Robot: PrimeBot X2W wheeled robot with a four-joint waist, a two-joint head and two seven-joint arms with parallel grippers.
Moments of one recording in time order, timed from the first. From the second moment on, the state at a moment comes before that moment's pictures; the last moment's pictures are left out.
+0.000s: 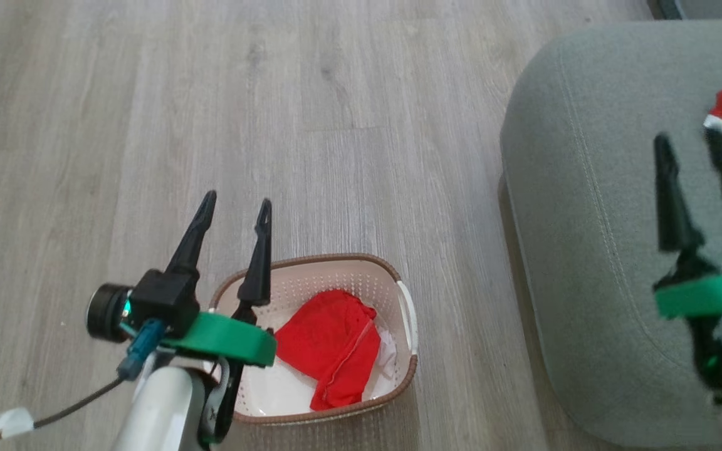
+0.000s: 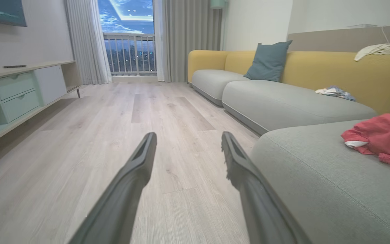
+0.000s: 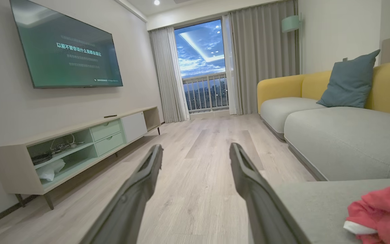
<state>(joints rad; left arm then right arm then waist) -0.17 0.05 -0.25 0.05 -0.17 0.06 -0.26 -0.22 -0.37 0.06 0.03 0.57 0.13 -0.26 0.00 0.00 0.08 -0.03</state>
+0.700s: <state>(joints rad) -0.08 0.05 -0.24 0.12 -0.20 0.11 -0.26 -0.01 -0.16 -0.03 0.06 0.36 0.13 -0.26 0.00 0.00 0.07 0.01</state>
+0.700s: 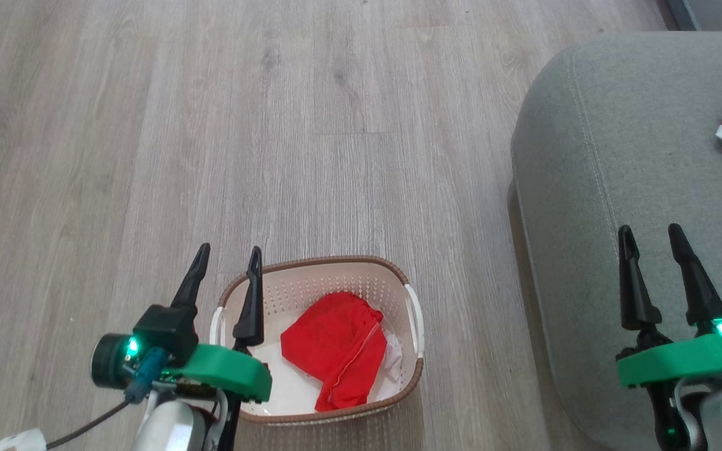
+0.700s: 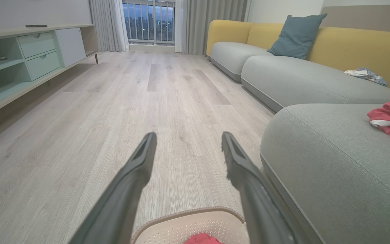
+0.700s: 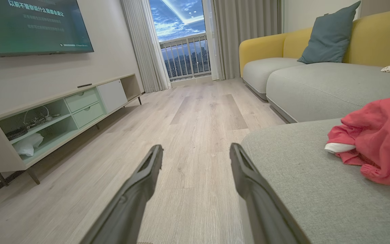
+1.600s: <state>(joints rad) -0.10 0.05 -0.36 0.38 -0.21 0.08 -0.26 -0.02 -0.20 -0.01 0.09 0.33 0.13 -0.26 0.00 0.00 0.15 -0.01</state>
